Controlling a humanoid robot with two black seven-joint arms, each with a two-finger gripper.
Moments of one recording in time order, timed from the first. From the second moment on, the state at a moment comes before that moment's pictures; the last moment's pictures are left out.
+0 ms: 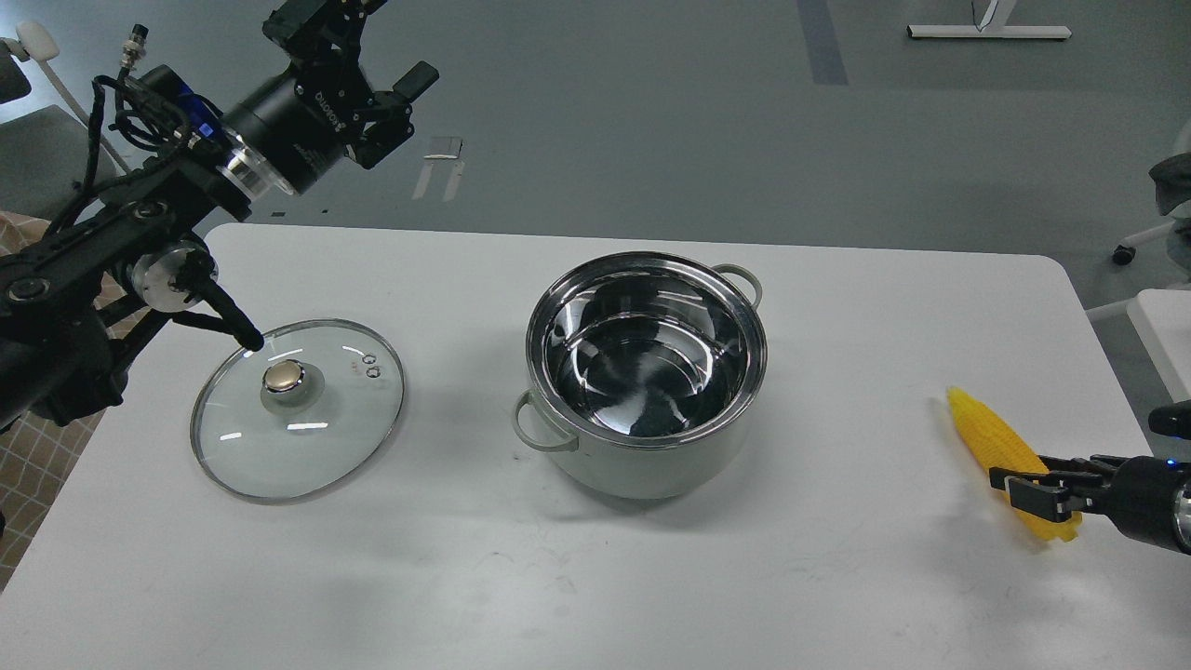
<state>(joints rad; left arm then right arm) -0.86 0.61 -0.63 -1.02 0.45 -0.39 -0.49 0.41 -0.88 0.59 1.01 -1.92 0.24 0.49</state>
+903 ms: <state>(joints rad) -0.86 0.60 -0.63 -1.02 0.45 -0.39 -0.49 0.85 -1.07 0.60 1.38 -1.75 0.40 0.48</state>
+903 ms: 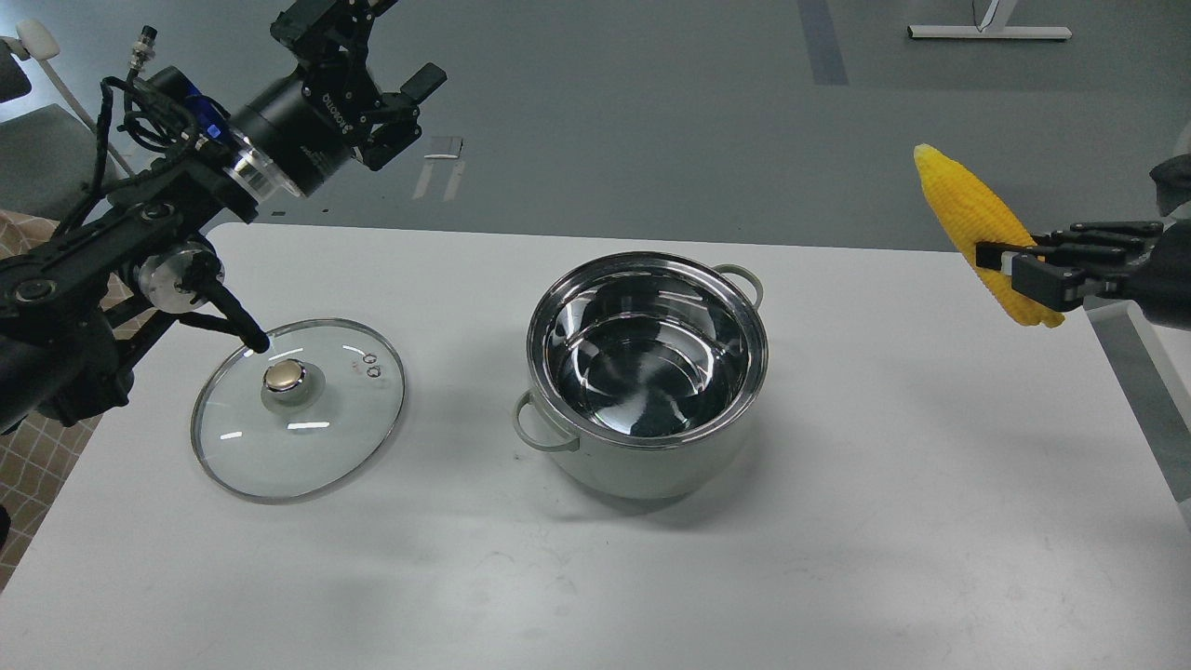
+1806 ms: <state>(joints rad) -0.86 0.60 -0.63 -1.01 0.45 -0.39 -0.49 1.29 -0.55 0.11 1.21 -1.73 0.44 0.48</state>
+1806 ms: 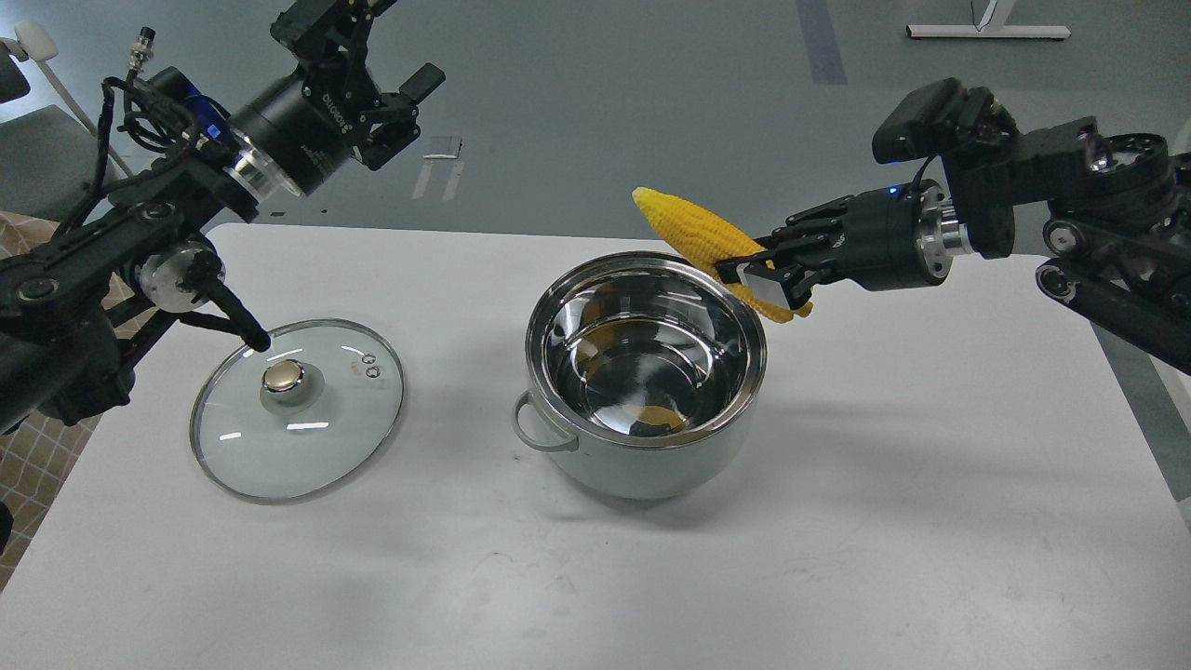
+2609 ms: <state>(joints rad) -0.86 0.60 -0.63 -1.01 0.45 -0.39 -0.49 1.27 -0.31 0.01 0.99 -1.73 0.43 0.48</state>
